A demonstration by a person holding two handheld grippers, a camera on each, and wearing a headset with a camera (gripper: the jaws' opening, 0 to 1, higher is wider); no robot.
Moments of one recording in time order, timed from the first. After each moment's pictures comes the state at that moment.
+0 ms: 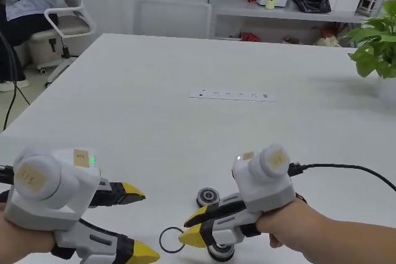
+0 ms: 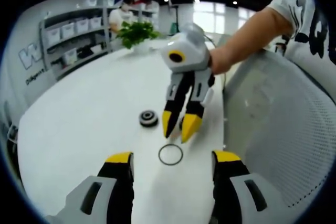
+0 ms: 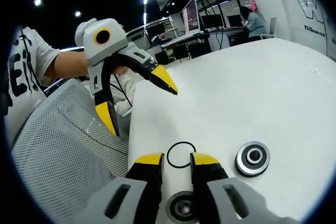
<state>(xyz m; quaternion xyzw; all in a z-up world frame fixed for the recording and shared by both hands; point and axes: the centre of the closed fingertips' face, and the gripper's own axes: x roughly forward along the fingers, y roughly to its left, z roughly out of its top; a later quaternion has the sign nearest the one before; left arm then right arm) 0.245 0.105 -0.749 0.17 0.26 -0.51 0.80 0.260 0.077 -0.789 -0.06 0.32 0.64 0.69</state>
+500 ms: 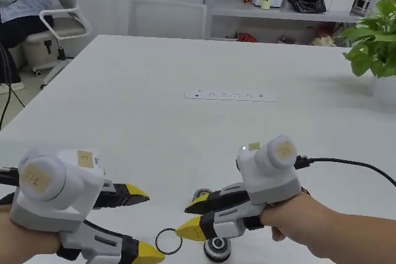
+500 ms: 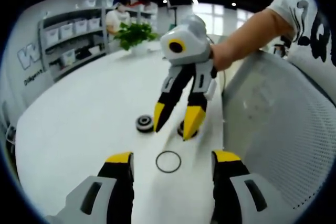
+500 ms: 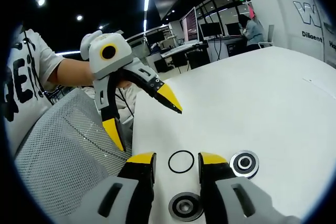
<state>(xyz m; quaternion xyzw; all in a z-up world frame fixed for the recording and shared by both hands) 0.248 0.091 -0.747 0.16 0.26 -0.52 0.80 0.266 0.070 -0.761 -0.05 0.29 0.64 0.71</state>
